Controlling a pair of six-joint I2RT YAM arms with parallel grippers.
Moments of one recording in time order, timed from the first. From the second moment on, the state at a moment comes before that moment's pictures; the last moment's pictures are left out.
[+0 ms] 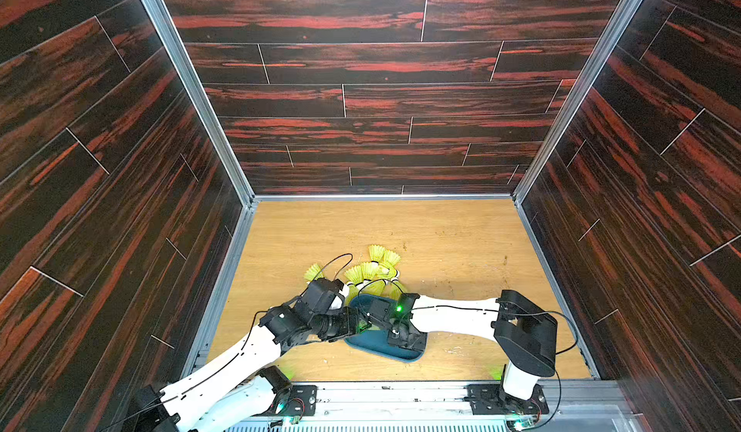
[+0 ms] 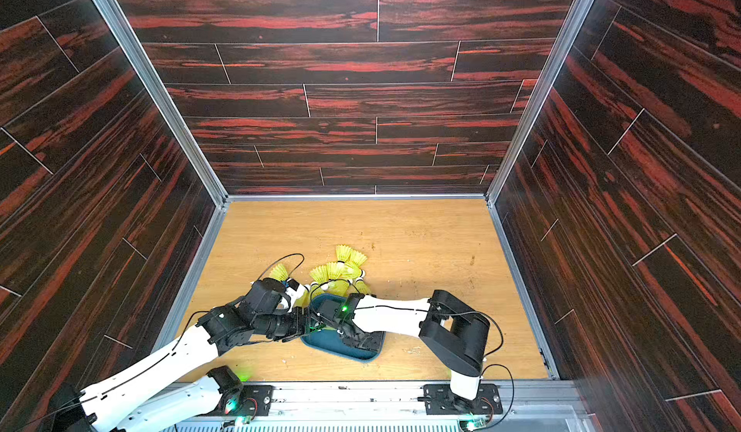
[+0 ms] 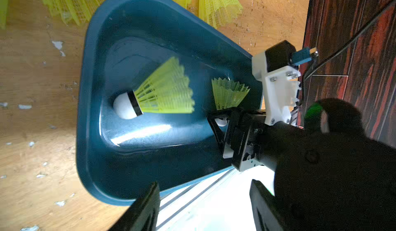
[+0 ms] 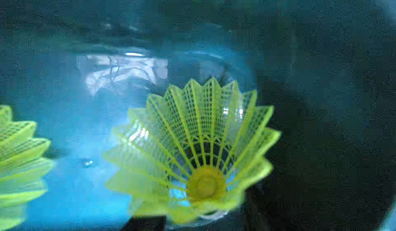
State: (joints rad) left arm -0.69 0.92 0.62 -0.58 0.43 -0.89; right arm 1.18 1.80 1.15 -0.99 0.14 1.36
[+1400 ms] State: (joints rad) left arm -0.53 0.96 0.80 -0.80 0.30 -0.73; right arm 1.20 1.58 1.29 -0.88 0.22 1.24
